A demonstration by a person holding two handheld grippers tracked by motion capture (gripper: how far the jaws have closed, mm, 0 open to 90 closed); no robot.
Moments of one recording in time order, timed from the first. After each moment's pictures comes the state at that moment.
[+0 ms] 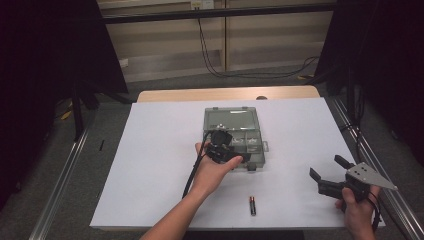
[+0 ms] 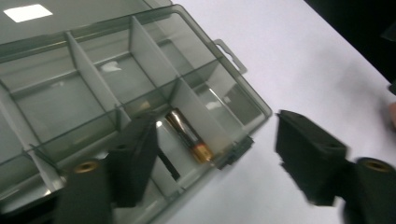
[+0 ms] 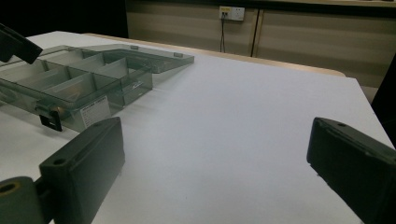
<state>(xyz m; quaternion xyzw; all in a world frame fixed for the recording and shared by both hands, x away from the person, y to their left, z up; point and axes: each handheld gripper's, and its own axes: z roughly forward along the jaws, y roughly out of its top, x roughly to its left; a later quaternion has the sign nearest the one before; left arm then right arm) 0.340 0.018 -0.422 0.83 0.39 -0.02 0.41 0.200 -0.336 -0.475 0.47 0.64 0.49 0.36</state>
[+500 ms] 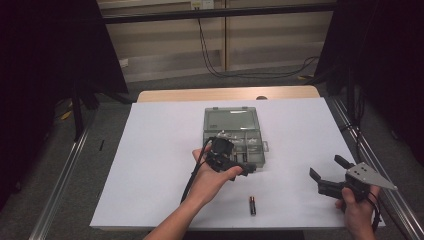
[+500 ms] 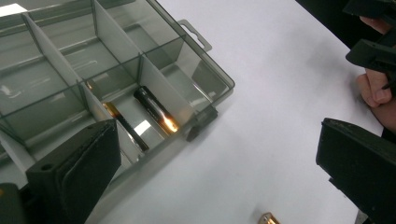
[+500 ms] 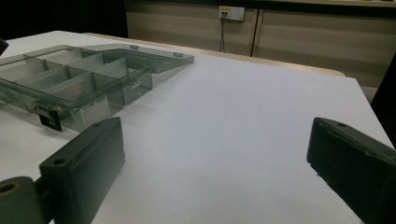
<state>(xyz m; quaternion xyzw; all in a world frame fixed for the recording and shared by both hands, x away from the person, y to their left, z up) 0.314 0.020 -0.417 0.84 0.36 -0.03 0.41 0.200 -0.335 -0.475 0.47 0.65 0.49 0.36</state>
